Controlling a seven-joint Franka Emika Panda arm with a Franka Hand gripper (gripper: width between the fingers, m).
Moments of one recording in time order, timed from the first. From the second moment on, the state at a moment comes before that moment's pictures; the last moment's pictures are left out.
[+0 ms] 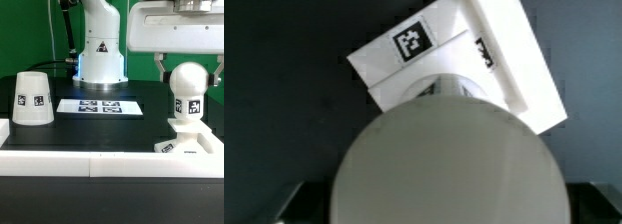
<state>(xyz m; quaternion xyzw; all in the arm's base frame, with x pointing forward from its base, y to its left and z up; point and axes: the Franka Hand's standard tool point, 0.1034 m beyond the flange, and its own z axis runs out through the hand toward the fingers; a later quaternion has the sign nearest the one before) 0.608 0.095 0.126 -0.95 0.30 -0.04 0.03</state>
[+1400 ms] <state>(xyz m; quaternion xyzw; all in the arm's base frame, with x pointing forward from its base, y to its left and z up) 0.605 0.106 0.123 -0.63 0.77 0.06 0.10</state>
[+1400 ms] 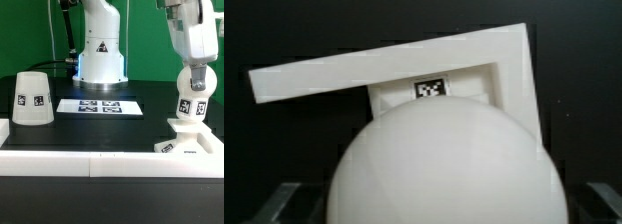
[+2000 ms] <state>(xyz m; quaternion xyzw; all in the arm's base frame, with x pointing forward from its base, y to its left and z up) 0.608 0.111 0.127 -0.82 0.57 0.03 0.10</state>
